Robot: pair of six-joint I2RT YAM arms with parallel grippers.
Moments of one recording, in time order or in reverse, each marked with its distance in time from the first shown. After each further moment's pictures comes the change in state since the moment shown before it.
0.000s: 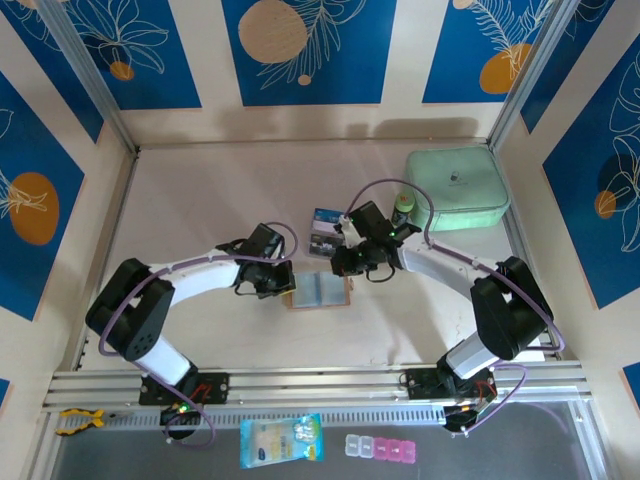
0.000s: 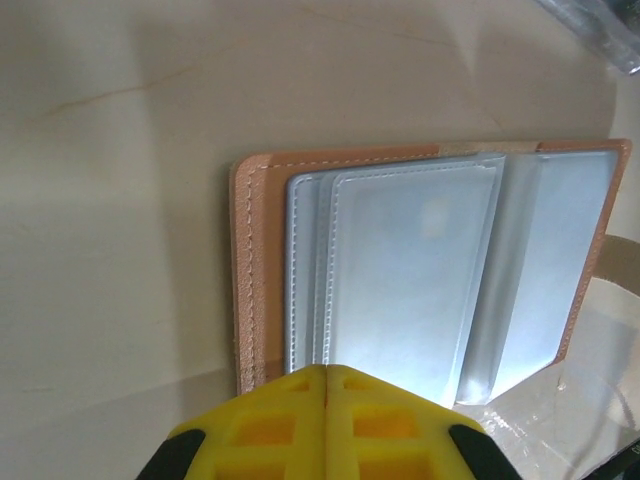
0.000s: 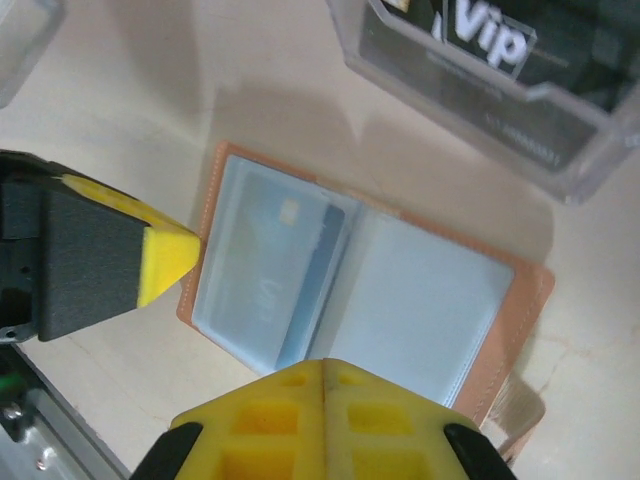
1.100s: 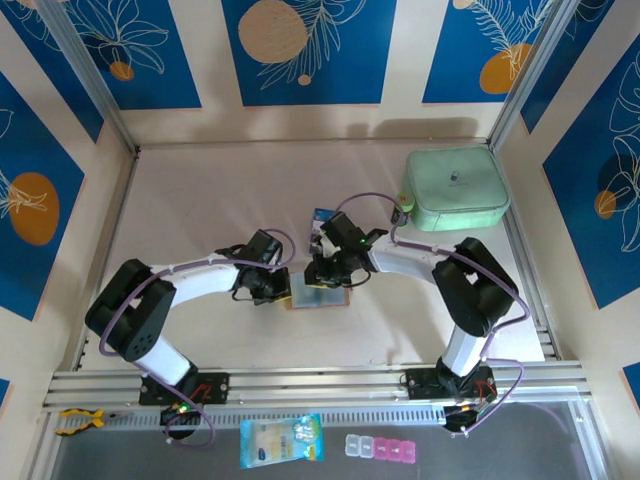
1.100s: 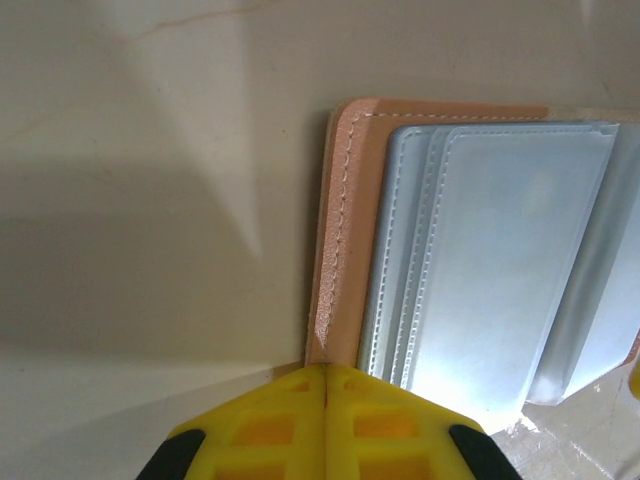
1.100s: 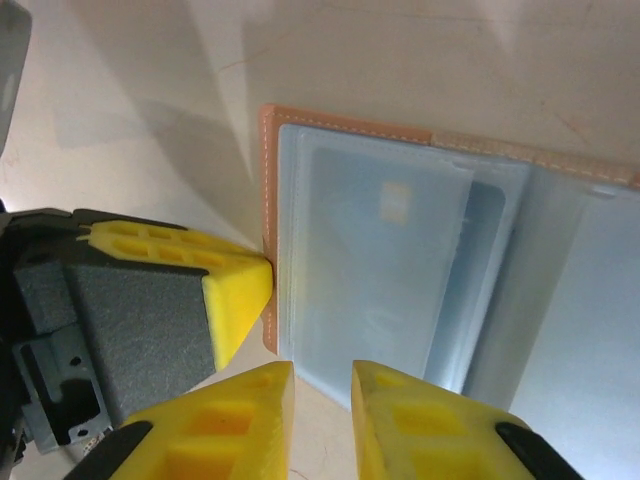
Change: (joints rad) left arm 0.000 -0.002 -0.047 -0.004 -0.019 0.000; right arm 0.119 0.216 0.079 0.104 -0.100 0.281
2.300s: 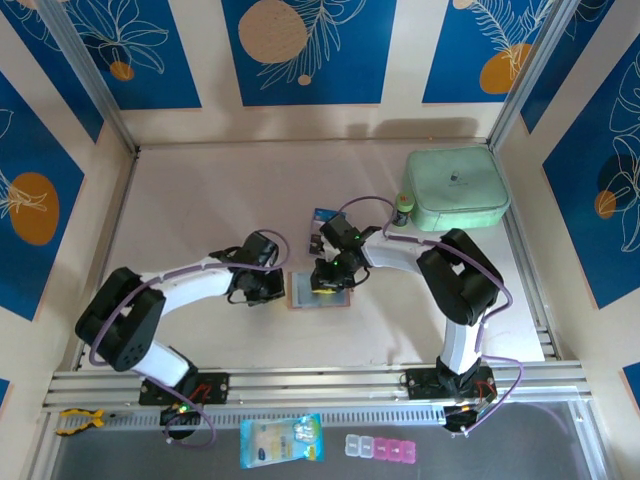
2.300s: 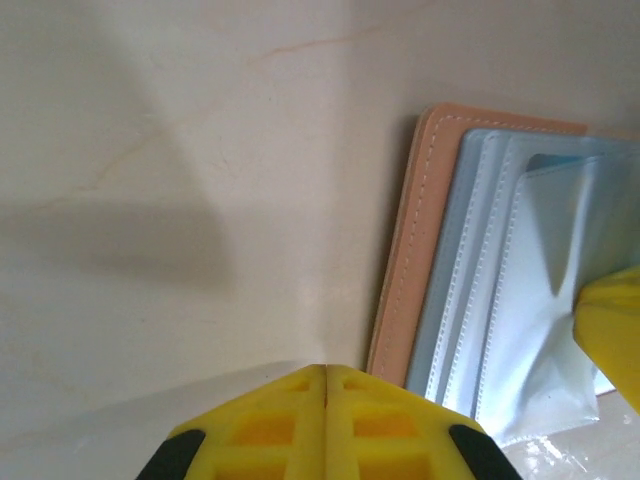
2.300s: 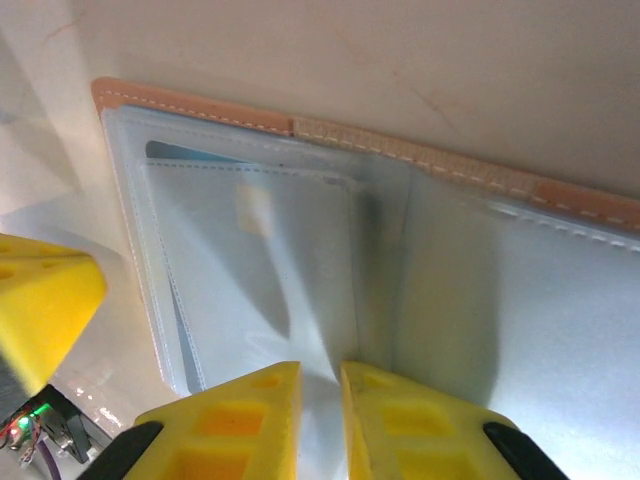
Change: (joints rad) left arm 0.001 -0.082 -0.026 -0.043 -0.090 -0.012; right arm -0.037 0.087 0.025 -0.097 0.003 -0.068
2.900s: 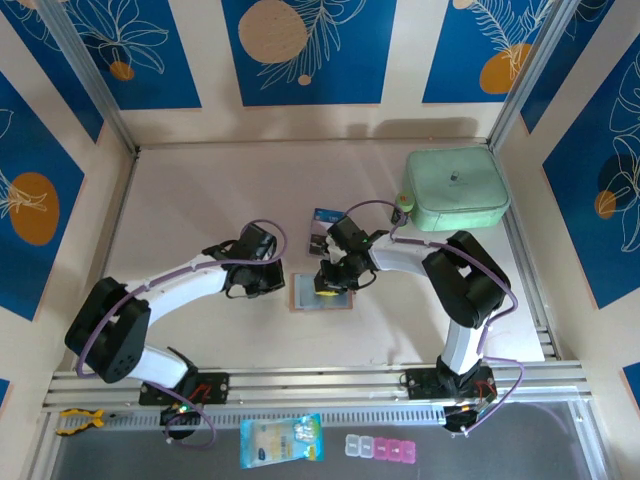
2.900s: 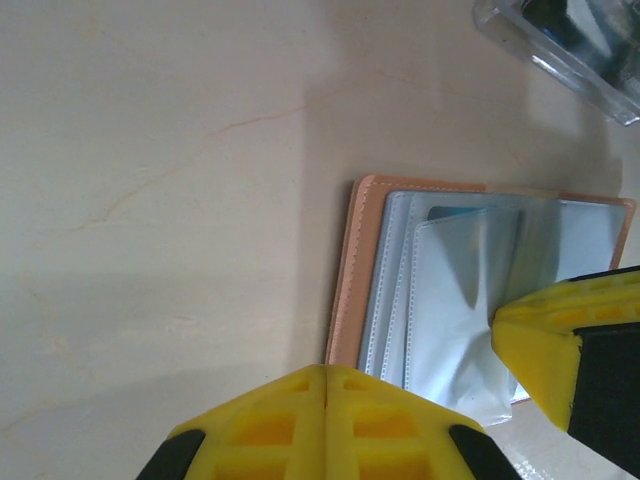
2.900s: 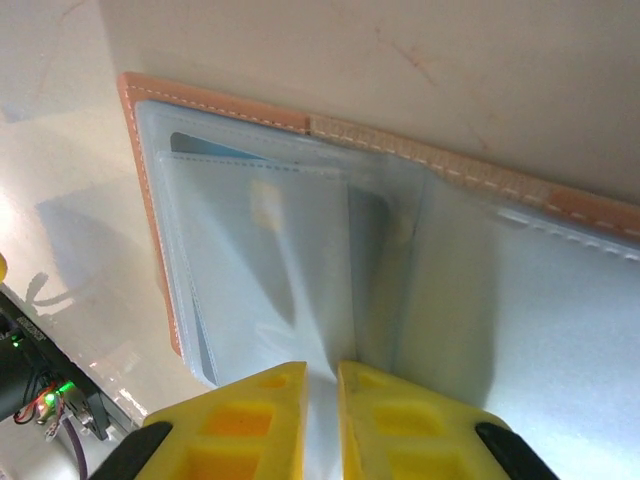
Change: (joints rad) left arm 0.000 -0.058 0.057 -0.048 -0.029 -0.012; right arm -0.022 -0.033 -0.071 0.069 -0.063 0.000
